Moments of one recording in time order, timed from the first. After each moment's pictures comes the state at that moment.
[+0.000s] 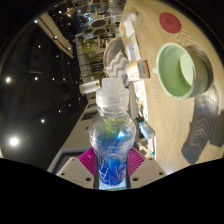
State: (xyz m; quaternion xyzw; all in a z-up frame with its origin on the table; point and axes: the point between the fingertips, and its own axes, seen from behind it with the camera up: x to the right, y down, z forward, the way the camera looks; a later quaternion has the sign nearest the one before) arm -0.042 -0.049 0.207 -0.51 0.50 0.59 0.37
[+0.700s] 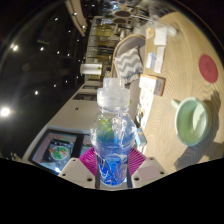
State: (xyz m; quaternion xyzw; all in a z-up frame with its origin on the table) arm -0.004 -0.052 0.219 -0.64 0.40 0.53 0.39
